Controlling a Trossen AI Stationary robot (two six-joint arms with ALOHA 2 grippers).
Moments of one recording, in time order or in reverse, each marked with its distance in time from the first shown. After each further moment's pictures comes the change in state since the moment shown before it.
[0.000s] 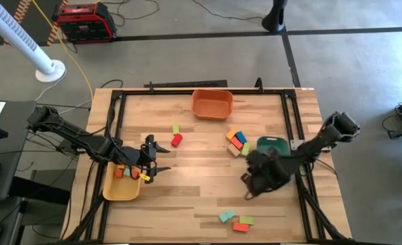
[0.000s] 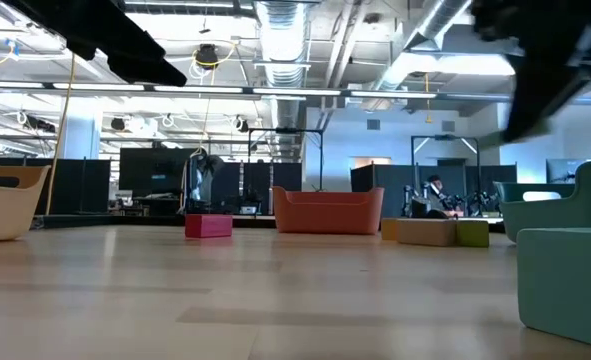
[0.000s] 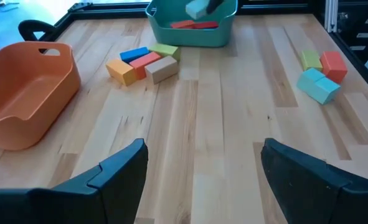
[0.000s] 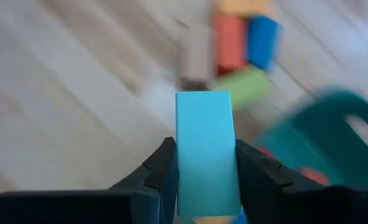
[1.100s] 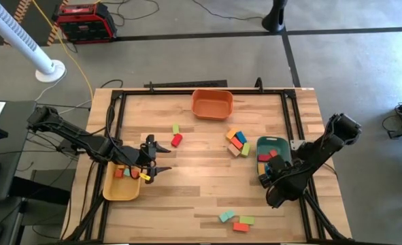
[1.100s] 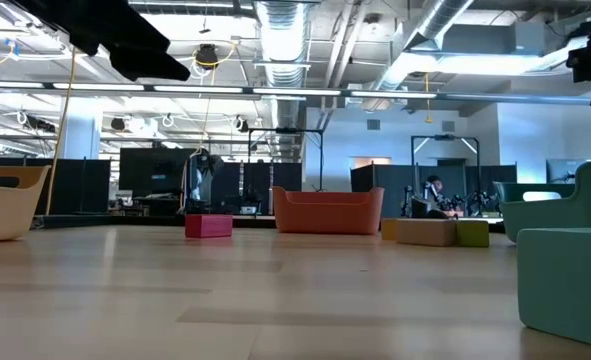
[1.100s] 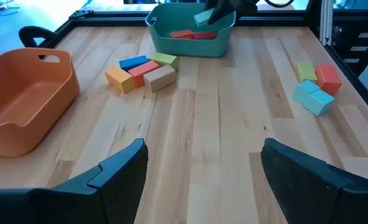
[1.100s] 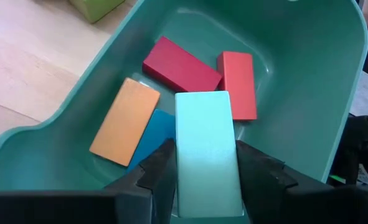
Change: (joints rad) left arm 0.000 0.000 0.000 0.037 0.000 -0.007; right arm 0.227 0.001 -0.195 -0.161 -0.195 0.602
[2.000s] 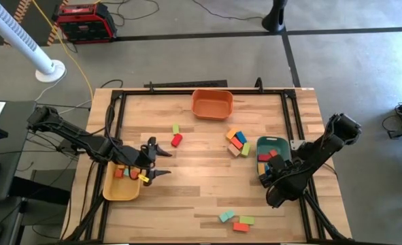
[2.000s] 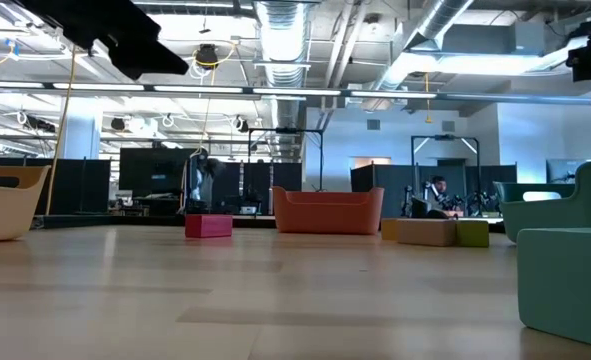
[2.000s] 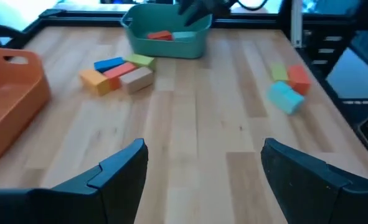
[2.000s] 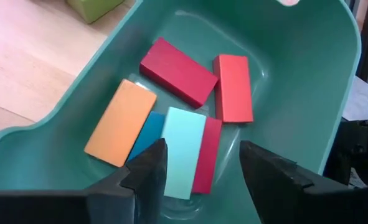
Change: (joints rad) left arm 0.000 0.000 0.000 0.021 0.091 -0.004; right arm 0.000 0.000 0.000 -0.014 0.008 -0.016
